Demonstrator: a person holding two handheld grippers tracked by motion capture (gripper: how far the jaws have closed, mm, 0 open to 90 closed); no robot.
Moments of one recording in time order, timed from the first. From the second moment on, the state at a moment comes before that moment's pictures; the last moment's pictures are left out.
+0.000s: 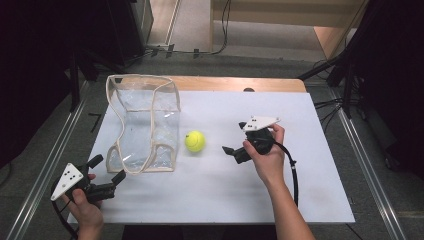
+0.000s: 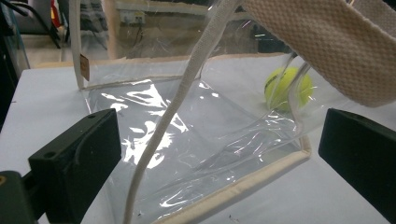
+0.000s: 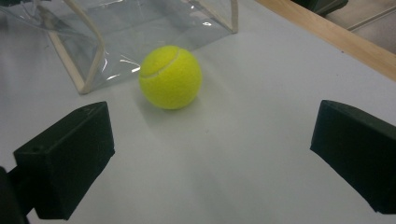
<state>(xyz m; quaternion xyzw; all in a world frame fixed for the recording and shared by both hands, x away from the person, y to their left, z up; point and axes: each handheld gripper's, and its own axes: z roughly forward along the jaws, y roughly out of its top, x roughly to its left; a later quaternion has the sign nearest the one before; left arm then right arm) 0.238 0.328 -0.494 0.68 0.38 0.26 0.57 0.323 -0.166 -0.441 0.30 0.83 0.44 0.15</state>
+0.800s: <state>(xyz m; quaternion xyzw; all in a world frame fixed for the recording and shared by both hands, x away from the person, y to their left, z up) 0.238 0.329 -0.494 0.68 0.38 0.25 0.58 0.350 -0.116 -0.445 0.26 0.87 0.40 0.12</state>
